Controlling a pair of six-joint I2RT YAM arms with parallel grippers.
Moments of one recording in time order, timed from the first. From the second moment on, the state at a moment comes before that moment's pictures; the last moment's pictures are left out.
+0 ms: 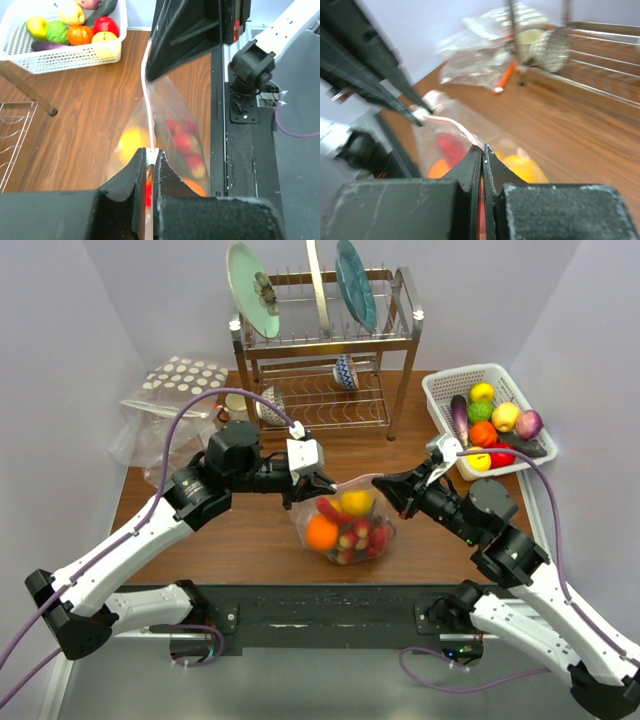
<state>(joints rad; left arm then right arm) -0.79 1.11 1.19 -0.38 0.60 0.23 0.72 0.63 0.81 -0.20 -0.11 0.28</state>
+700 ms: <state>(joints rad) -0.79 1.12 1.18 -0.39 0.53 0.22 0.72 0.63 0.91 -0.40 0.59 0.29</state>
